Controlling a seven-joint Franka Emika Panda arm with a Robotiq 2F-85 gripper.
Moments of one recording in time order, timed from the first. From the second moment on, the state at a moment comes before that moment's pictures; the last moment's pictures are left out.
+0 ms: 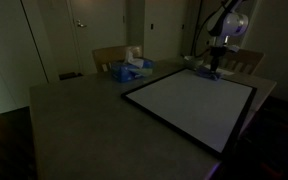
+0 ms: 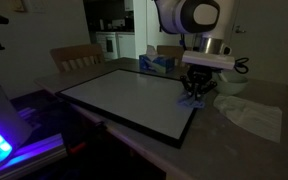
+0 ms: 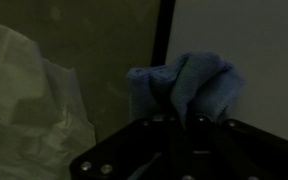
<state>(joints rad) -0.45 0.61 -0.11 -1.95 0.07 2.44 -0.87</state>
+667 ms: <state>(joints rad) -0.45 0.65 -0.09 -1.86 0.07 2.40 -0.85</state>
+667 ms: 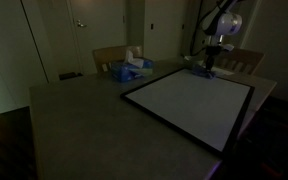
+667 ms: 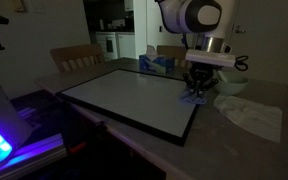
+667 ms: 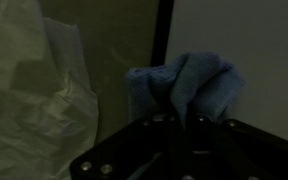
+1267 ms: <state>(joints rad) -0.44 0.65 -0.06 -1.86 0.07 2.43 -0.85</state>
